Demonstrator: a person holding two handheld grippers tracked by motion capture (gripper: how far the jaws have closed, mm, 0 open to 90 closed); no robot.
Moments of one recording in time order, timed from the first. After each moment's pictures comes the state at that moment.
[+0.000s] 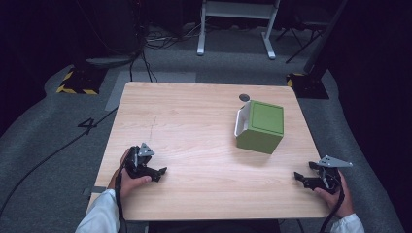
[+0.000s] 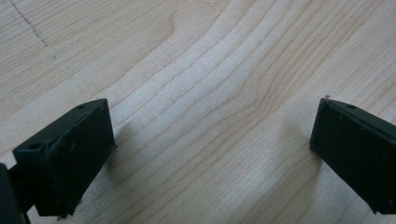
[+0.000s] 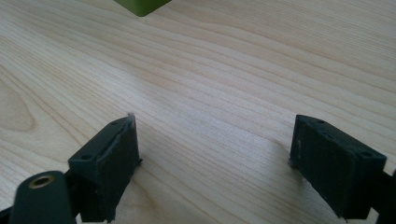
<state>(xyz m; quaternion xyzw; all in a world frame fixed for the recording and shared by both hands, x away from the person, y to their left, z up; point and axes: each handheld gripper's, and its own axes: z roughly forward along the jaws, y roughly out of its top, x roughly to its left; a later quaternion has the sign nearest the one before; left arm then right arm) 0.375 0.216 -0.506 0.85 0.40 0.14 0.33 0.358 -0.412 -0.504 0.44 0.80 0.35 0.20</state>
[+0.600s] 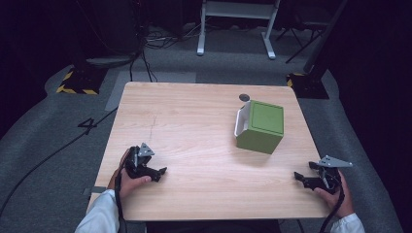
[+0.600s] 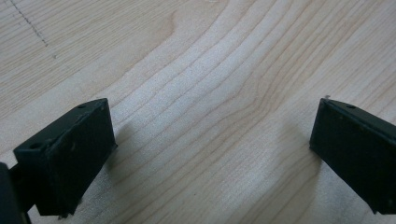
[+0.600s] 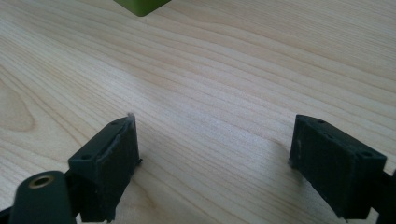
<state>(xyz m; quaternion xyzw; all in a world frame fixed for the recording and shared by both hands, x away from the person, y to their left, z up) 0.375 0.216 -0.506 0.85 0.40 0.14 0.32 0.358 -0.412 -0.504 0.44 0.80 0.35 0.20</state>
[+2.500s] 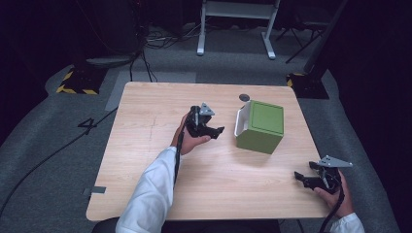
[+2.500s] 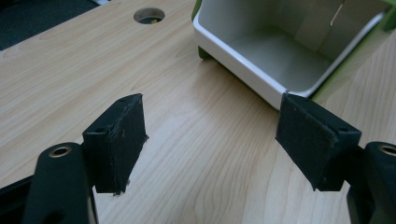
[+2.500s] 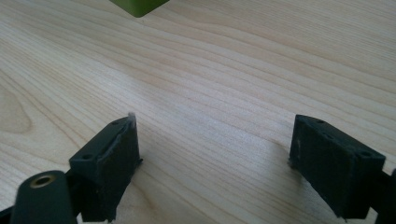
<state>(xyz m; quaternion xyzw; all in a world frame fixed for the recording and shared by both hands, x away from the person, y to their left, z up) 0.490 0.038 -0.431 0.83 0.31 0.14 0.43 0.358 -0.412 -0.504 0.44 0.80 0.35 0.20</state>
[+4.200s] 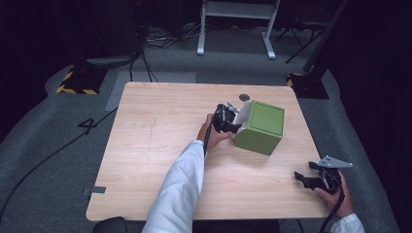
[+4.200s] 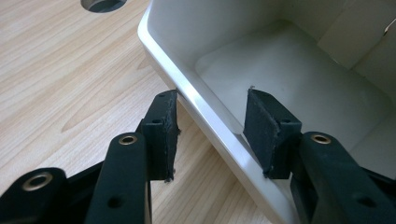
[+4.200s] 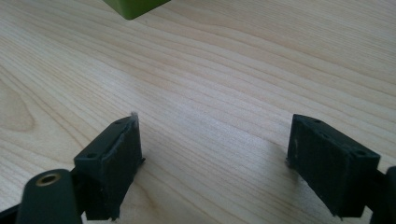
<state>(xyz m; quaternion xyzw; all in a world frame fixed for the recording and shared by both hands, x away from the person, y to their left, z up) 0.532 -0.038 -0.463 0.86 0.32 0.11 0.39 0.356 -0.412 -0.504 0.44 0.80 0.35 0.21</state>
